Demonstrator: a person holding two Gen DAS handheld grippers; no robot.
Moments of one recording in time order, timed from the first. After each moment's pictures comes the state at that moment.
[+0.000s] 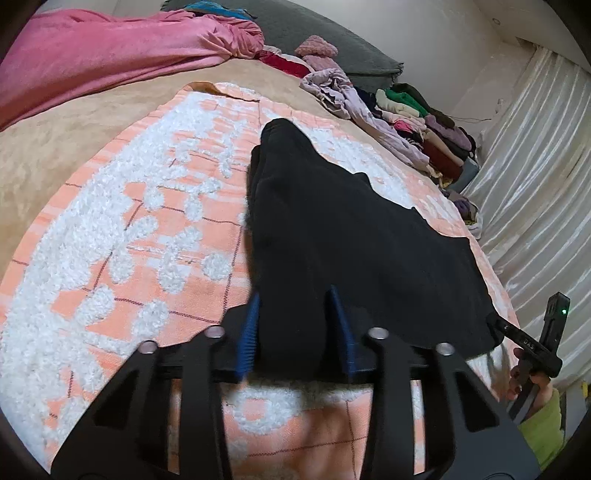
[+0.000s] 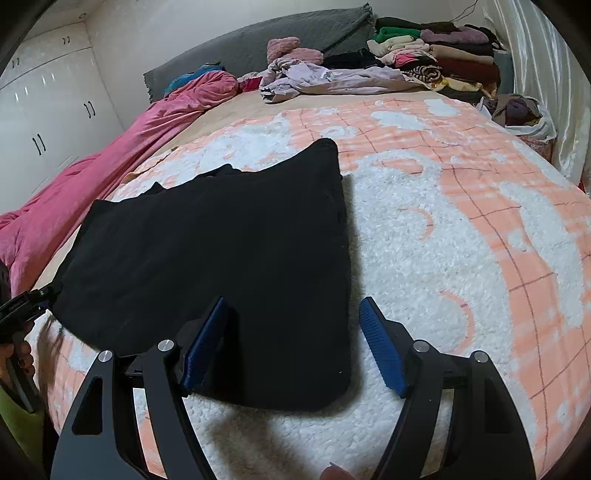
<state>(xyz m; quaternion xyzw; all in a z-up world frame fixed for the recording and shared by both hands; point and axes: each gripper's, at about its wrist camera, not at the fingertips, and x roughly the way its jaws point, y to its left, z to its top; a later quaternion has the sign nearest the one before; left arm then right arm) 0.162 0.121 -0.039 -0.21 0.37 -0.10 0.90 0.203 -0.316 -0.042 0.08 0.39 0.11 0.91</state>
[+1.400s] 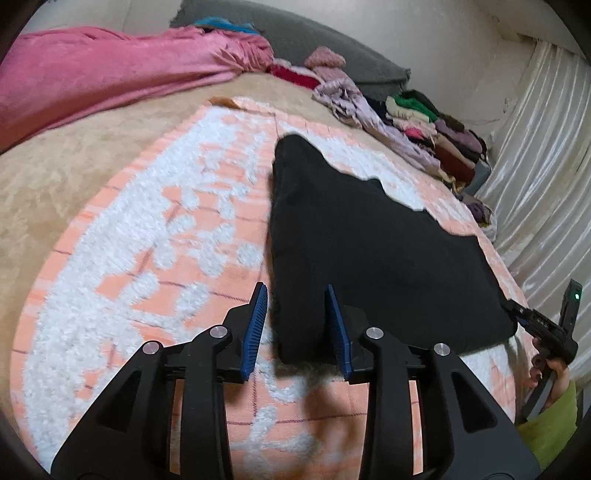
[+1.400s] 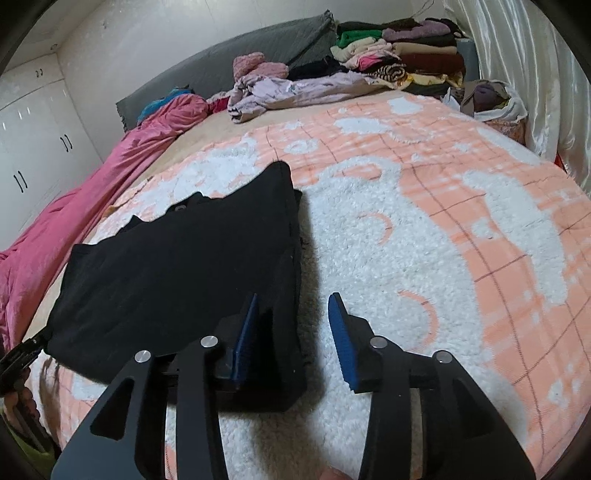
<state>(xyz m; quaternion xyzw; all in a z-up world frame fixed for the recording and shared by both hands) 0.130 0.132 -0.031 -0.18 0.35 -0.06 0.92 0.197 -0.341 -0.033 0.13 0.37 0.06 0.92</state>
